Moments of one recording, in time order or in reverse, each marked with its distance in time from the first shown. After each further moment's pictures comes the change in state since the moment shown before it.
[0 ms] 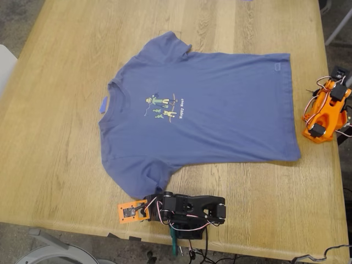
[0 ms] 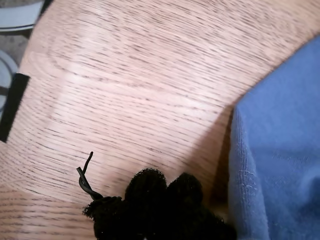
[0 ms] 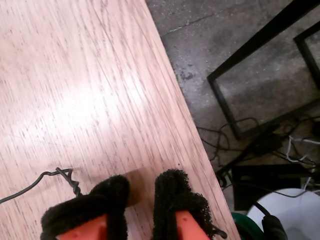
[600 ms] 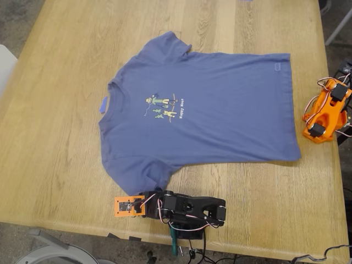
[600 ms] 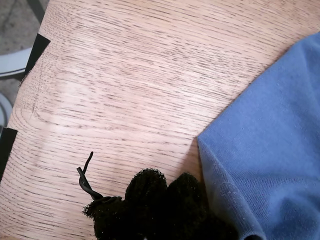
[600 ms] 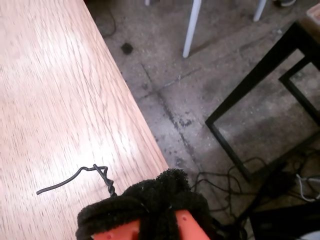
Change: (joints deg) arm 0 1.1 0.0 0.0 -8.3 2.9; arm 1 0.3 -0.5 0.0 -17.1 5.5
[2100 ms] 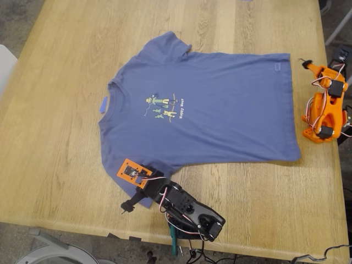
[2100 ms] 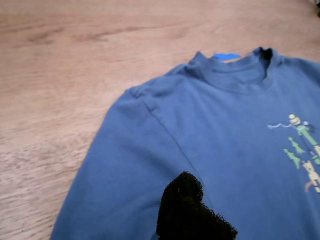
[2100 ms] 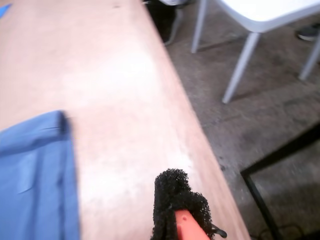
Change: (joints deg) arm 0 28.6 -1.4 -10.3 -14.4 1.8; arm 1 -27.2 -0.1 -18.5 2.0 8.5
